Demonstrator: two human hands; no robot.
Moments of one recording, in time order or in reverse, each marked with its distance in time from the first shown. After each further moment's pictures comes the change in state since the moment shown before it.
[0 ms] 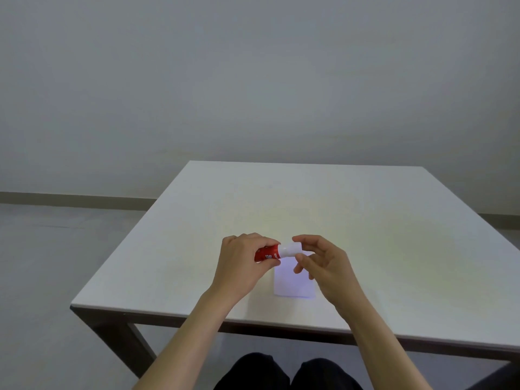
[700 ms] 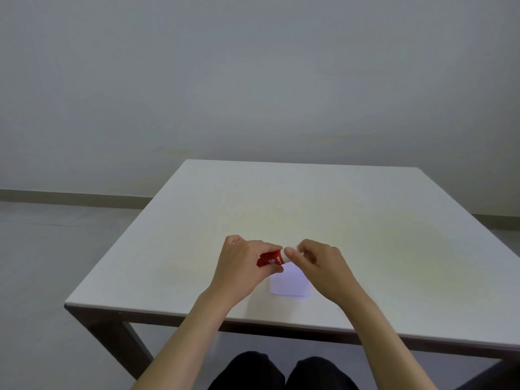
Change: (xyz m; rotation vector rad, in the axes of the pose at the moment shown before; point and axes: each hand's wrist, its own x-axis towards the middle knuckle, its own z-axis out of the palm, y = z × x) left_hand -0.005 -0.001 0.006 0.029 -0.049 0.021; right_hand 0.009 -0.004 -0.005 -0.474 -0.108 0.013
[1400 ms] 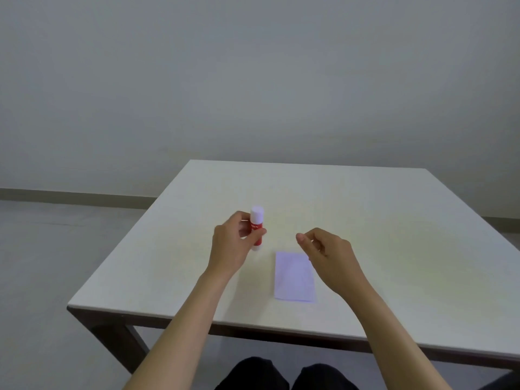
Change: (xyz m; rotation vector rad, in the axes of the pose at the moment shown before) left_hand 0.036 -0.030 -0.005 -0.388 0.181 -0.266; right_hand 0.013 -0.009 -0.007 0.016 0.140 0.035
